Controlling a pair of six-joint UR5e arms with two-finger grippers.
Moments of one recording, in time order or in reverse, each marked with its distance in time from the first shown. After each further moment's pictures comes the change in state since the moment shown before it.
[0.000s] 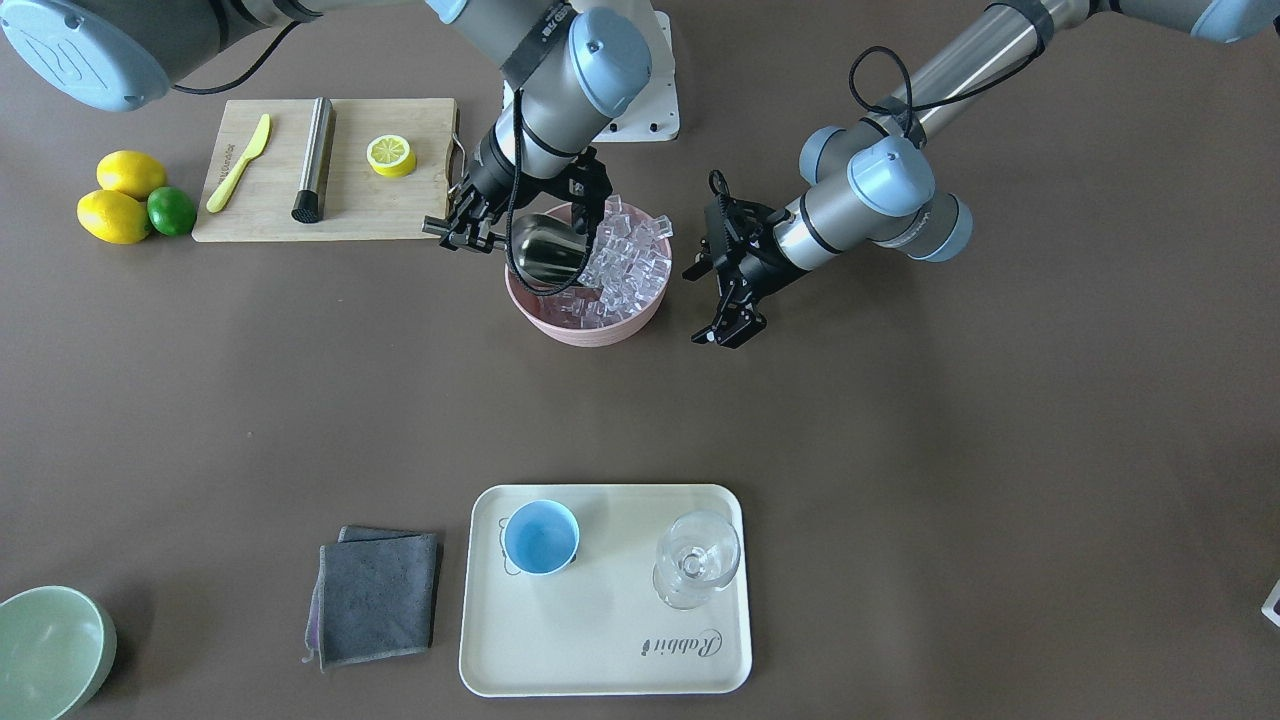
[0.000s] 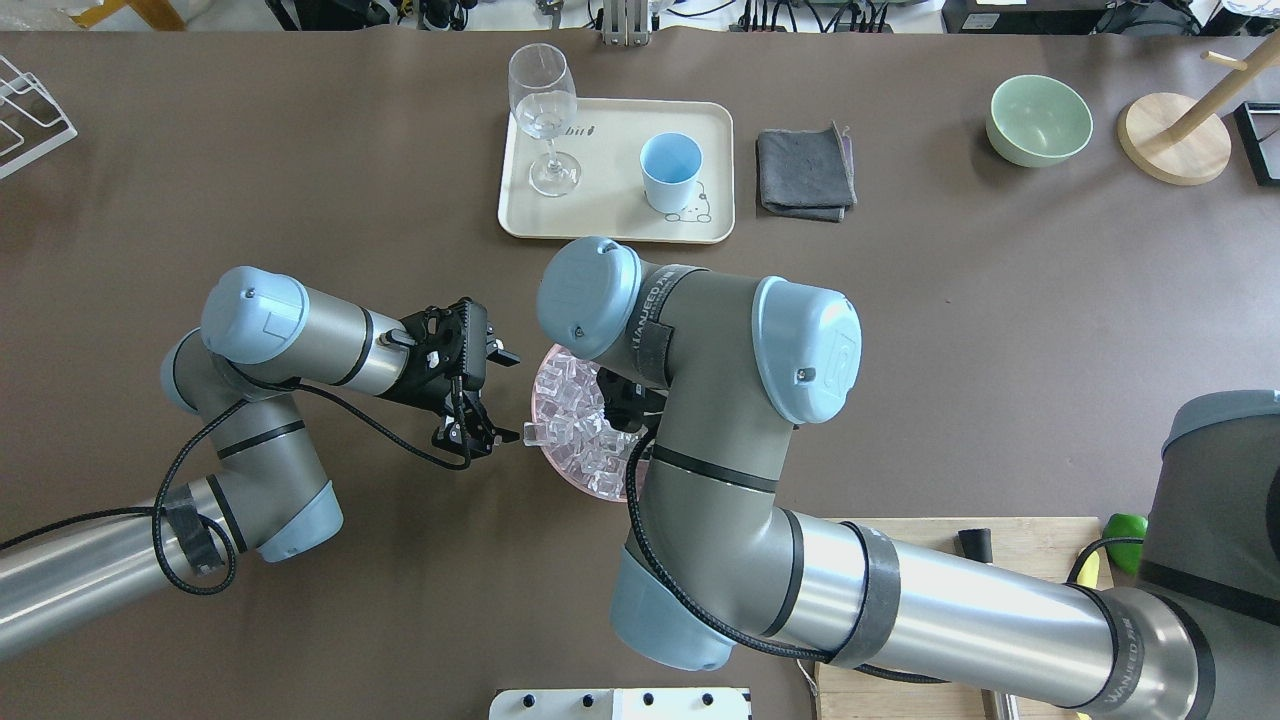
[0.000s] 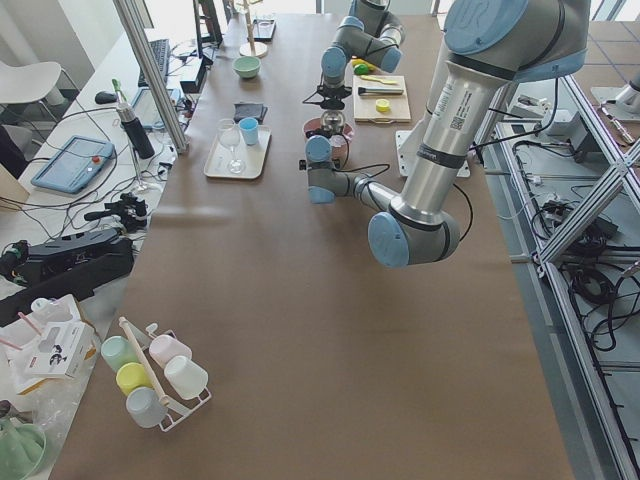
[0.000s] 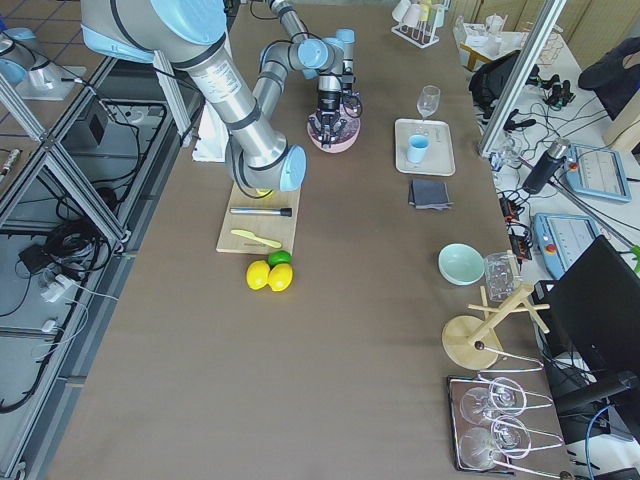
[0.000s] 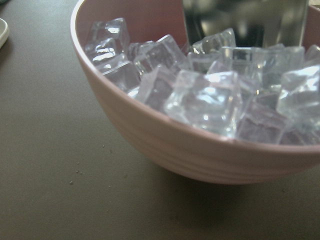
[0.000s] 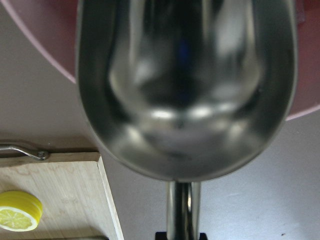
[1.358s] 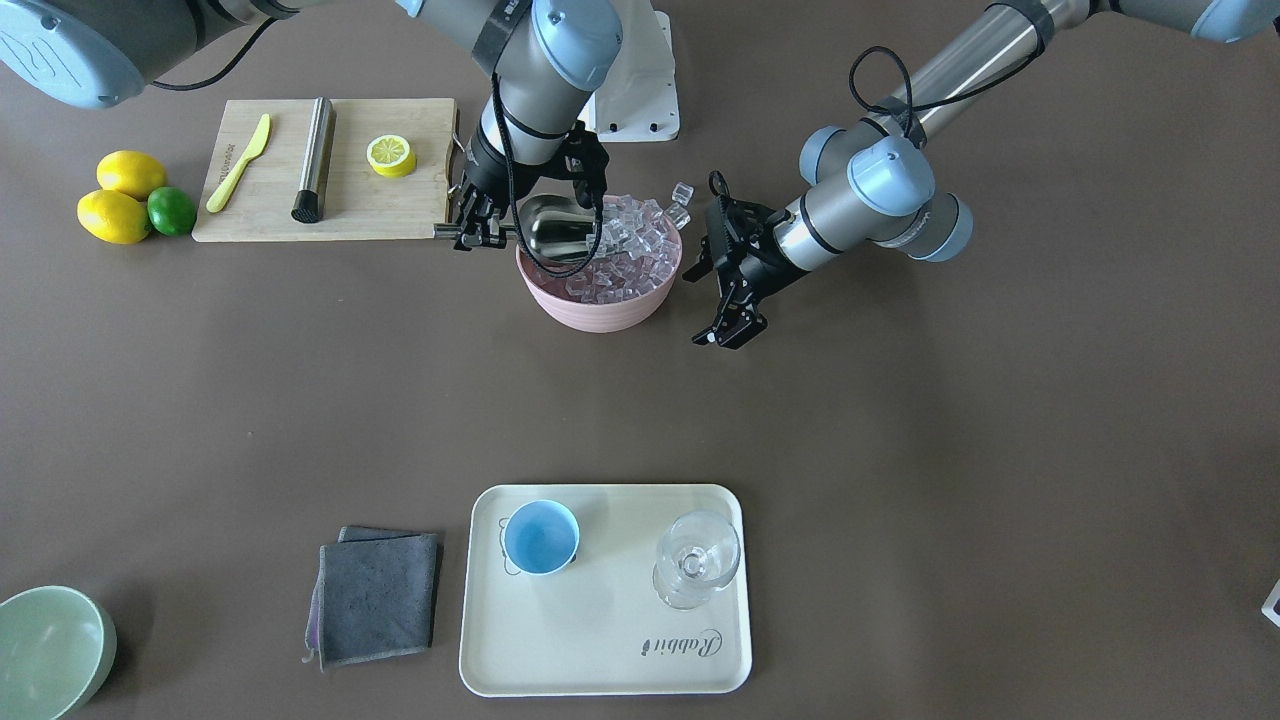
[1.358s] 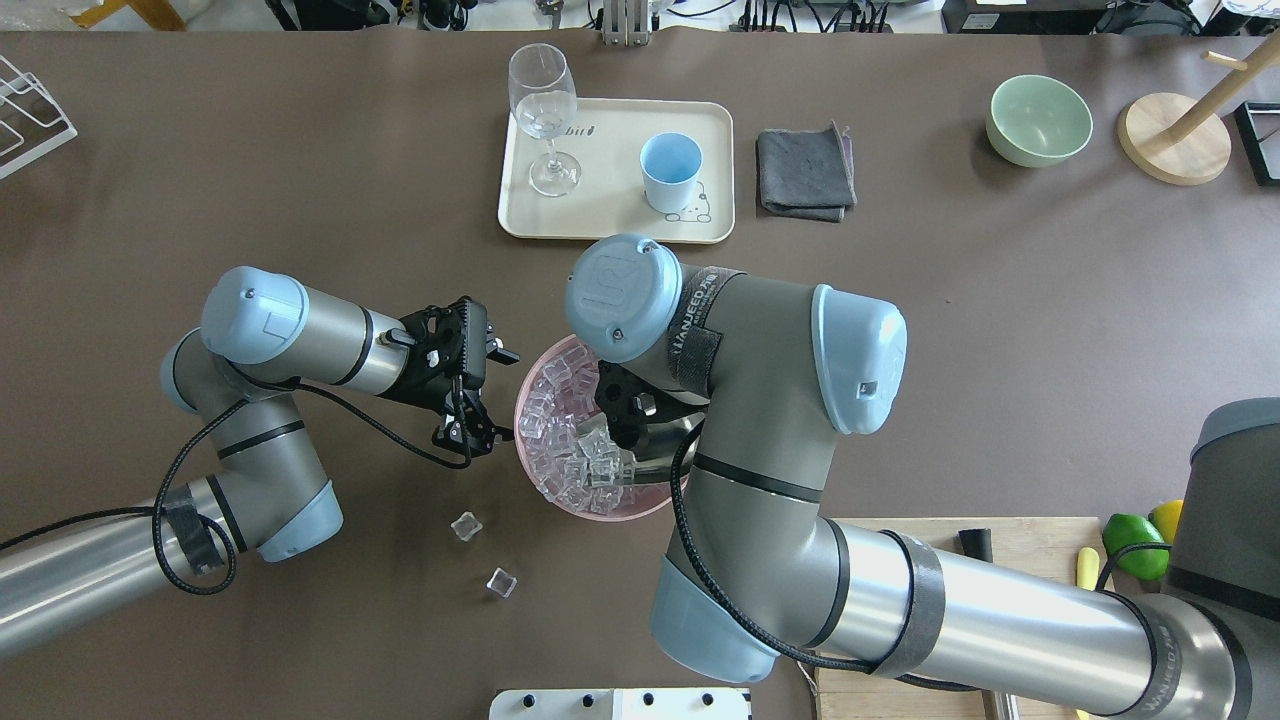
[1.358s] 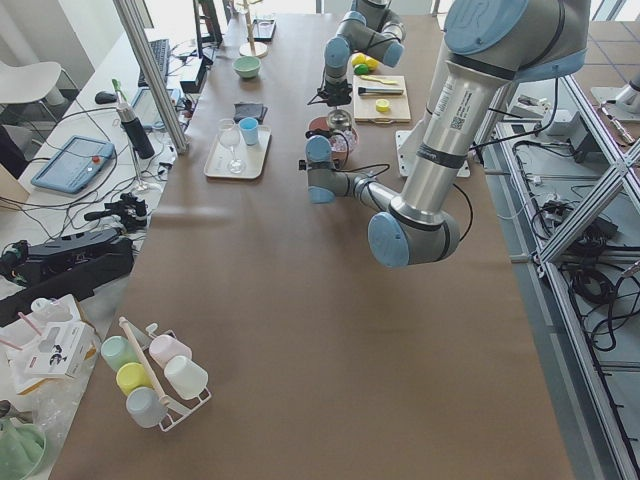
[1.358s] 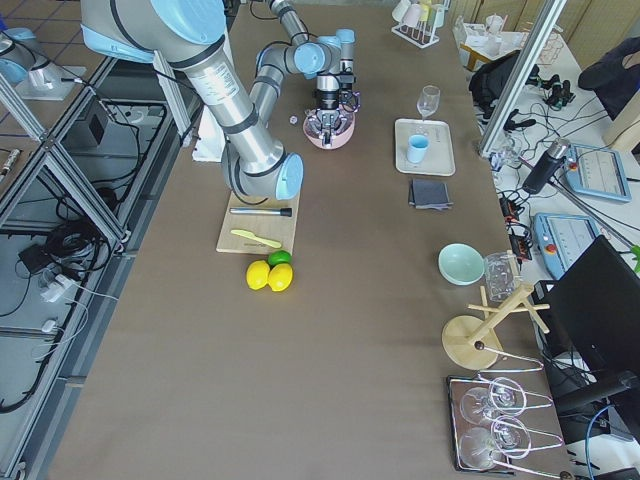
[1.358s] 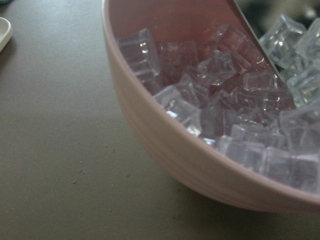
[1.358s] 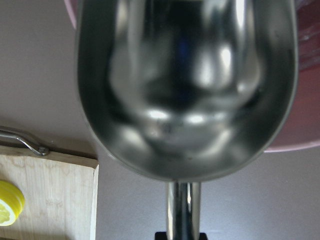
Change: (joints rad) left arm 0.000 0.000 0.000 0.000 0.006 -0.002; right arm 0.005 -0.058 0.078 0.120 0.022 -0.214
